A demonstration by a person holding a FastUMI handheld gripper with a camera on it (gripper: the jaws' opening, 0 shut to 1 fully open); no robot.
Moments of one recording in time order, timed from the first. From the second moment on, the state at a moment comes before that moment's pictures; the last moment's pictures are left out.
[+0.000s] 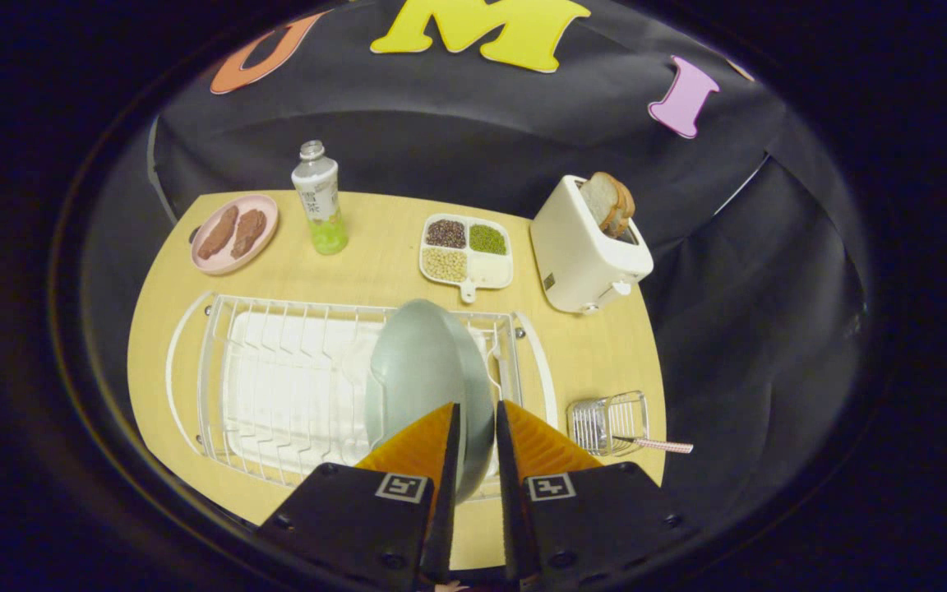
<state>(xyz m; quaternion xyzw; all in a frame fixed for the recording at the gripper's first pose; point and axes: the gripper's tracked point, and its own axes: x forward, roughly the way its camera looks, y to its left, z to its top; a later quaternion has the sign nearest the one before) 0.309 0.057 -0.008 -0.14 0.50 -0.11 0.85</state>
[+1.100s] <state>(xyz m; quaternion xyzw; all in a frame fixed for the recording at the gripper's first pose) 0.297 0.089 0.014 -0.24 0.38 -0.26 0.86</state>
